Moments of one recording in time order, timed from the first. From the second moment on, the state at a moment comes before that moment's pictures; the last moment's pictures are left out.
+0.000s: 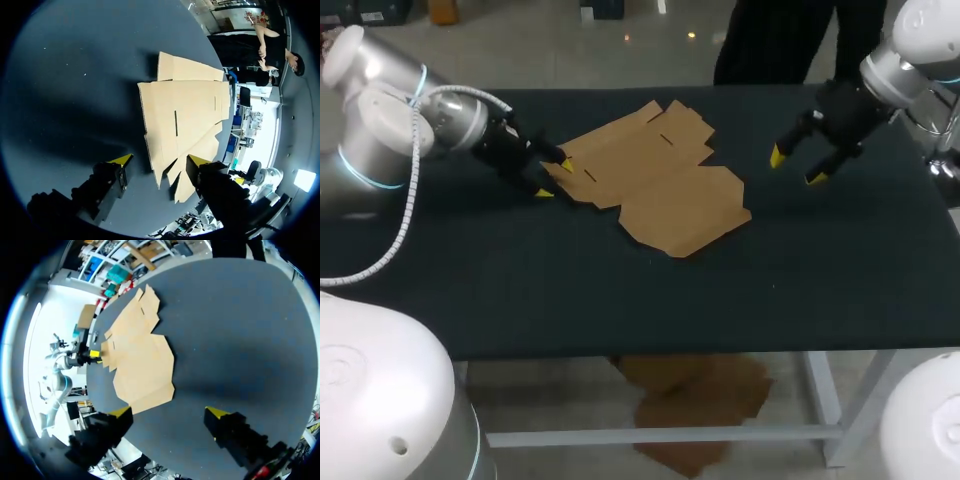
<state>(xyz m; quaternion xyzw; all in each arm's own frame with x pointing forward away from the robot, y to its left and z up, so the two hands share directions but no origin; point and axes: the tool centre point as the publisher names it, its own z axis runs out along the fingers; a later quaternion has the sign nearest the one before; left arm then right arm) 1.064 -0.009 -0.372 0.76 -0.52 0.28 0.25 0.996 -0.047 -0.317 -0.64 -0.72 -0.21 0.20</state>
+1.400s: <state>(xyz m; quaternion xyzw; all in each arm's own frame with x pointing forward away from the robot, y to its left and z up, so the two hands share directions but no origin) 1.067 -0.005 -0.374 0.65 -0.70 0.20 0.21 0.997 -0.043 -0.319 -0.64 -0.72 -0.19 0.21</state>
